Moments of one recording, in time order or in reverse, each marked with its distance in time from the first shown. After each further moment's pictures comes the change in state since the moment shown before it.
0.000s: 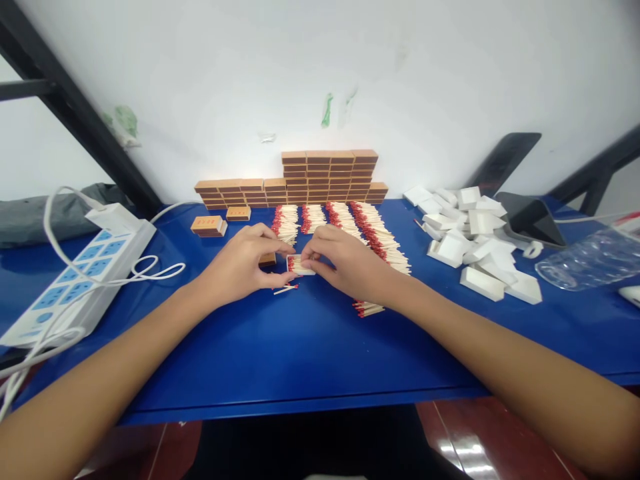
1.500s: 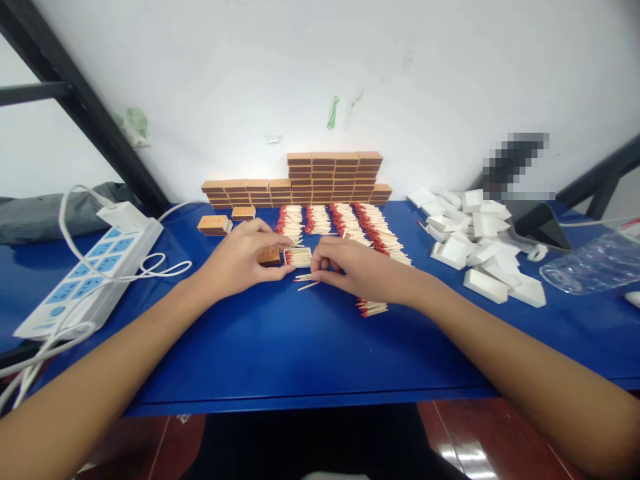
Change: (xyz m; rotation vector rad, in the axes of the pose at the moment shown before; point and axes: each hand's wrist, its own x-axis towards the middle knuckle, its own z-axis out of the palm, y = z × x) left_hand -0.004 -0.010 -0.006 0.063 0.025 -0.064; right_hand 0.000 -0.016 -0.024 0.126 -0.282 0.202
